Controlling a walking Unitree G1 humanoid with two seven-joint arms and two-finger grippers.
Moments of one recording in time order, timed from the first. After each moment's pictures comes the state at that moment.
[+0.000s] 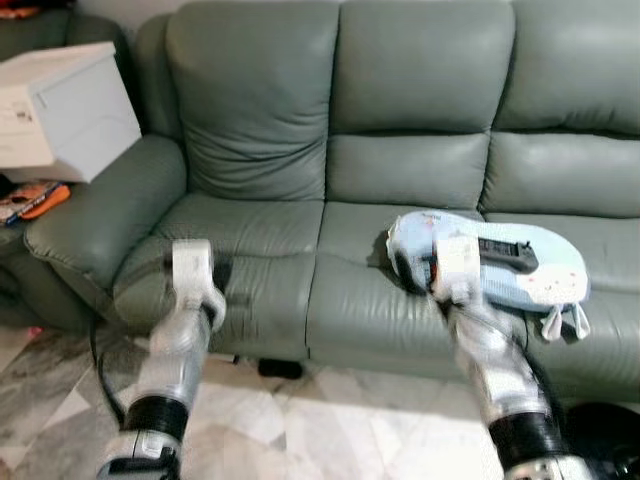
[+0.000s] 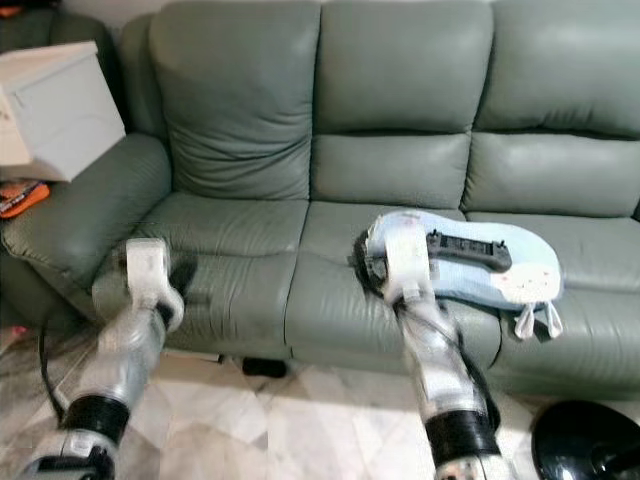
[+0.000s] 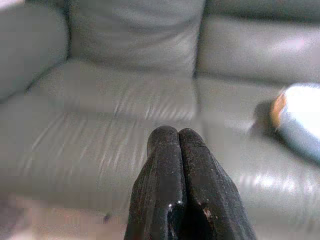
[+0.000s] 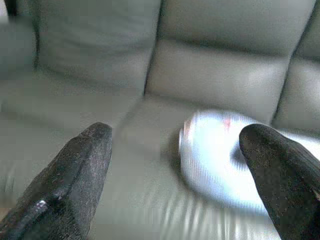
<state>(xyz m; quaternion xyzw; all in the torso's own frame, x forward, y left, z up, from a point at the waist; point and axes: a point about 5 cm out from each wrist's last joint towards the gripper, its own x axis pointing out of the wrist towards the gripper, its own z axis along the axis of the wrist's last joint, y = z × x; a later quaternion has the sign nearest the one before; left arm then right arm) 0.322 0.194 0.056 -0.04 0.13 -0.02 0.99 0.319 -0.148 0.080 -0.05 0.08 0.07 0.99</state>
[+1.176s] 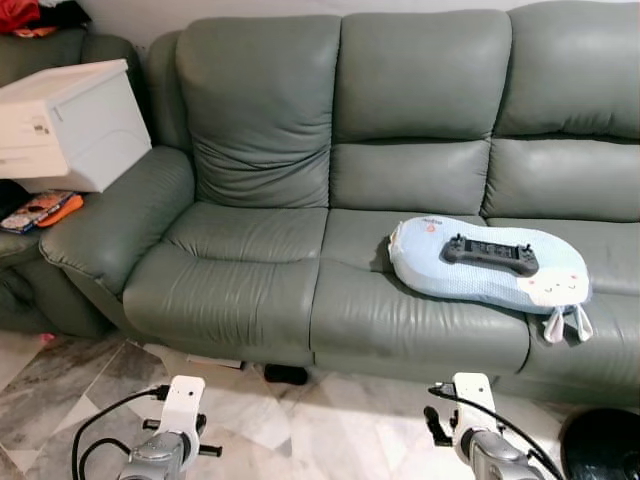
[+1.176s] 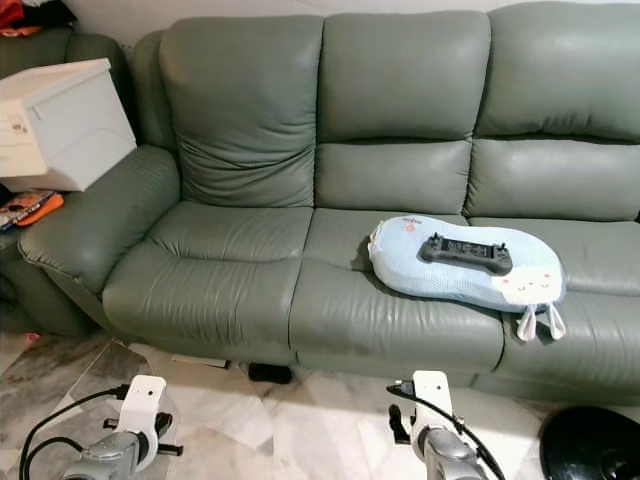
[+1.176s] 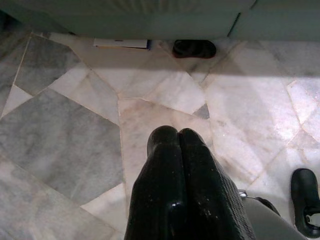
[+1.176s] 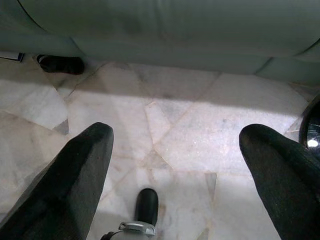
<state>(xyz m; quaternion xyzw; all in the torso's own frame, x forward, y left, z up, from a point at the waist) 0.208 0.227 -0.063 0.05 0.44 -0.01 0.90 0.219 -0.192 -0.064 -0.01 0.41 -0.02 0.91</state>
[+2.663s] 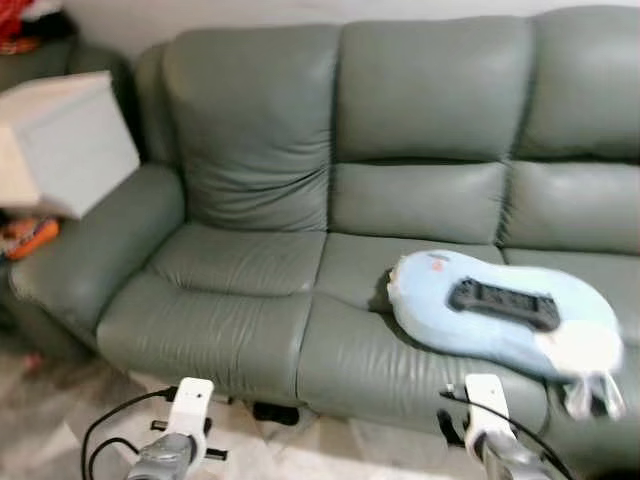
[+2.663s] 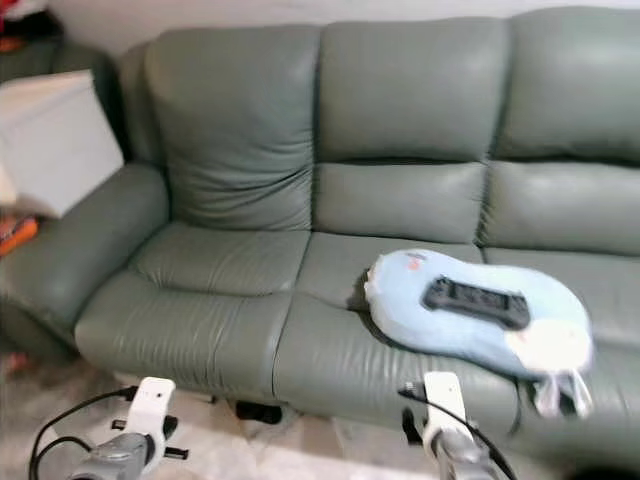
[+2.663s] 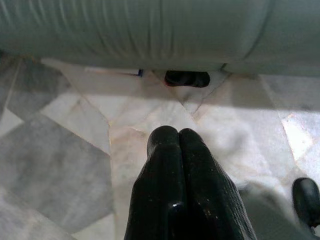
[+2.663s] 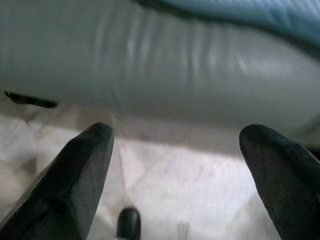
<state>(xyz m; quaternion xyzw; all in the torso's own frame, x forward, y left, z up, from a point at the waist) 0.207 0.221 -0.066 0.06 0.45 -0.02 0.89 0.219 -0.201 -0.062 -0.03 0.41 -0.02 0.91</state>
